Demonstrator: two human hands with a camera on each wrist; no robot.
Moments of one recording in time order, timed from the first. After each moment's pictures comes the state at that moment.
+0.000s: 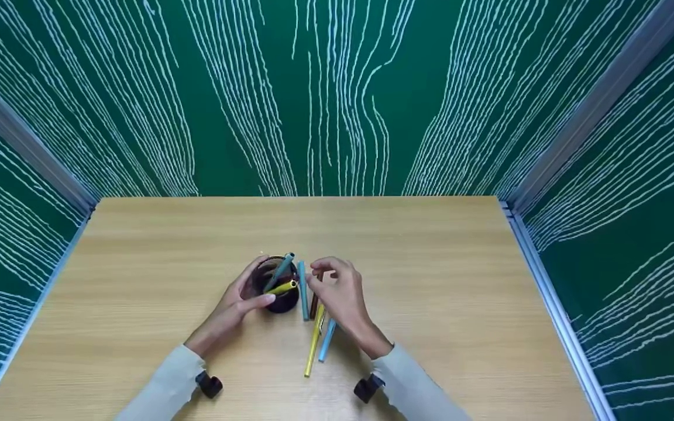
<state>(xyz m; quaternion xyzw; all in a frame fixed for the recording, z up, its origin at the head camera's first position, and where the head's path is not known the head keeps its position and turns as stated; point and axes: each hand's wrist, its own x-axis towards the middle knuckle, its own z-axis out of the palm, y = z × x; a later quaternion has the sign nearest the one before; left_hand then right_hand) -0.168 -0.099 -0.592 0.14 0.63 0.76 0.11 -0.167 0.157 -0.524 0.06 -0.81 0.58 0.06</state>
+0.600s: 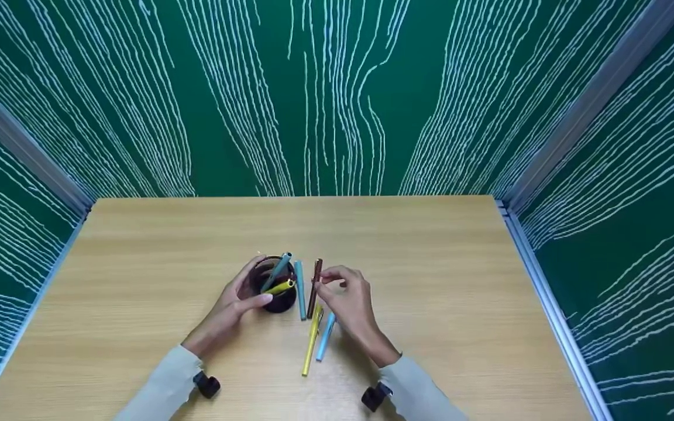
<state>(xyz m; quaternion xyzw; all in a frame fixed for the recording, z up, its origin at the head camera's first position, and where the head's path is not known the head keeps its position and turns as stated) -0.169 -0.100 -0.592 0.14 0.63 0.75 0.12 -0.157 0.177 -0.541 0.03 -0.83 0.56 0.06</state>
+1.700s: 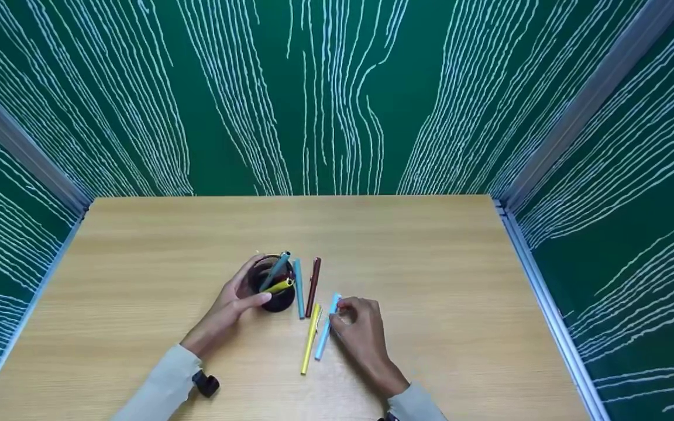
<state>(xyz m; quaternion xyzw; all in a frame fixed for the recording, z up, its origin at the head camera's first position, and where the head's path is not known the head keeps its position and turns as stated) -0.168 -0.099 -0.591 0.14 0.61 0.77 0.12 -0.120 0.201 -0.601 -0.02 -0.87 0.50 0.05</state>
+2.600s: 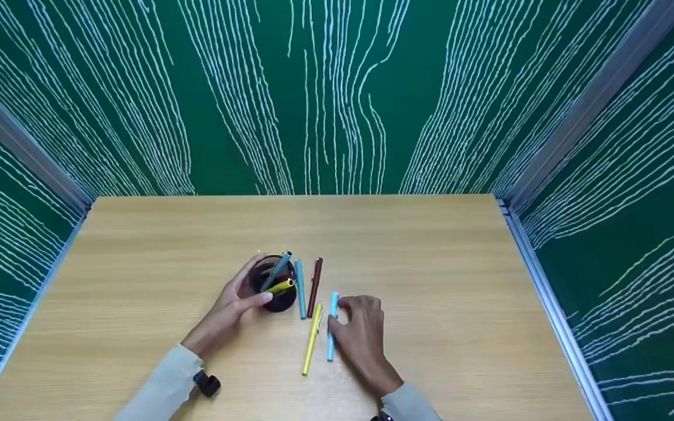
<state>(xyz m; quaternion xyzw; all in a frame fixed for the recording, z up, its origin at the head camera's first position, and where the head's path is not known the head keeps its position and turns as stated) -0.169 -0.100 -0.593 0.15 0.63 0.76 0.12 -0.125 0.190 -0.611 -0.01 -0.90 0.42 0.08</state>
